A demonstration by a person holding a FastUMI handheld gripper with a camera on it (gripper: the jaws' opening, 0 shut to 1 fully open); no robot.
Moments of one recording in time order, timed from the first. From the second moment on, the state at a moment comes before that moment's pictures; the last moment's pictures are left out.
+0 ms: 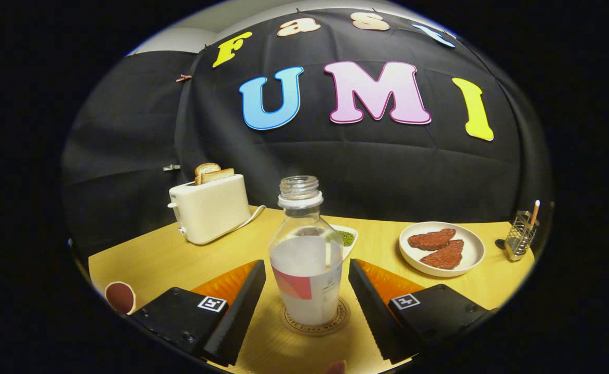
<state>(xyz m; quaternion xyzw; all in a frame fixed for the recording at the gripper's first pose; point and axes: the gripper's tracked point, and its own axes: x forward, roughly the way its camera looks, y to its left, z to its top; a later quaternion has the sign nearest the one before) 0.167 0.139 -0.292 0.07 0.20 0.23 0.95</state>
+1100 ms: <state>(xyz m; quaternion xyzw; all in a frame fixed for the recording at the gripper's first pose) 0.021 0.047 -0.112 0.03 0.15 0.08 0.99</state>
